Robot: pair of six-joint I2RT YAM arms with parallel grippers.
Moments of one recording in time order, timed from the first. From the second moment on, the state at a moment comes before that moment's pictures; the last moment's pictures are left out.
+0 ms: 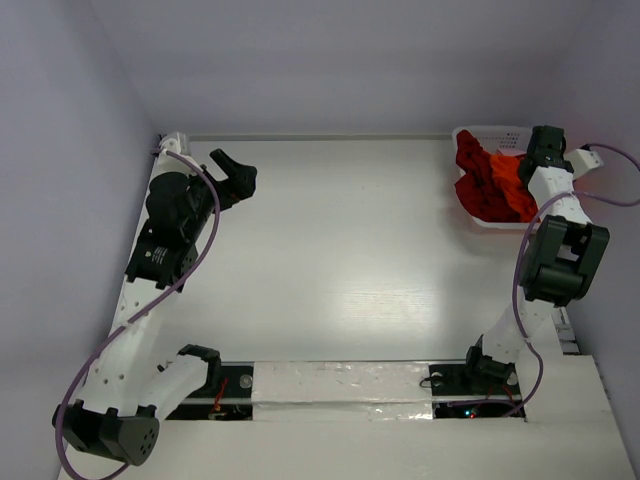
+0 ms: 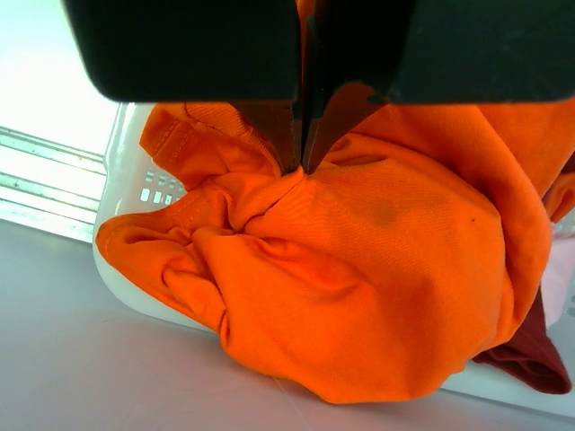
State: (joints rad) left arm -0.24 0.93 1.08 -0.31 -0.02 -0.59; right arm -0.31 1.86 1.56 -0.54 0.65 0.80
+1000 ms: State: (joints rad) left arm -0.24 0.89 0.87 -0.23 0.00 -0.65; right arm 0.36 1.38 2.12 -0.66 0.15 0.42
